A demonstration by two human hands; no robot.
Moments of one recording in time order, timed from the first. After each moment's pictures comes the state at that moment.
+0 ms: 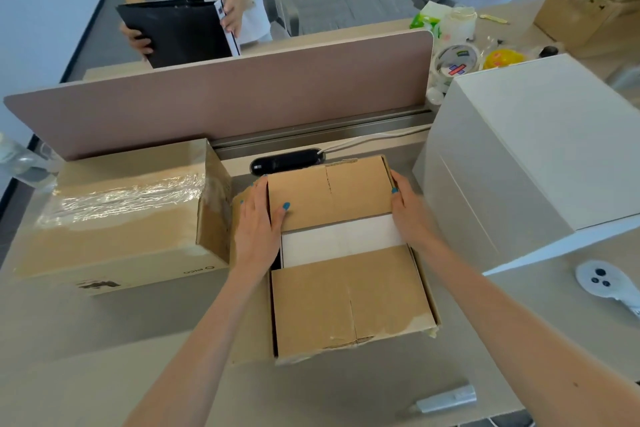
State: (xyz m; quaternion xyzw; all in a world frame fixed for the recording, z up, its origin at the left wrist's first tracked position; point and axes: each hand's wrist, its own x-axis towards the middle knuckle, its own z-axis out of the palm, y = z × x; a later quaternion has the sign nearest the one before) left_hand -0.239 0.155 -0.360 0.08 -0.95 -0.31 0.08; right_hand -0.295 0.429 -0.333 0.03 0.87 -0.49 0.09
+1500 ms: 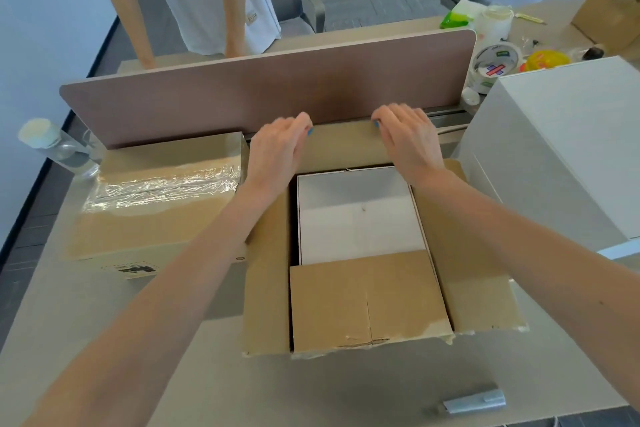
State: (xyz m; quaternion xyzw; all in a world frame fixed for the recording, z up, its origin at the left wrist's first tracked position) left_hand -0.310 0.124 -0.255 -0.11 -0.95 -0.12 0.28; right_hand -0.365 0.362 -0.257 -0.29 0.91 -0.17 -0.27
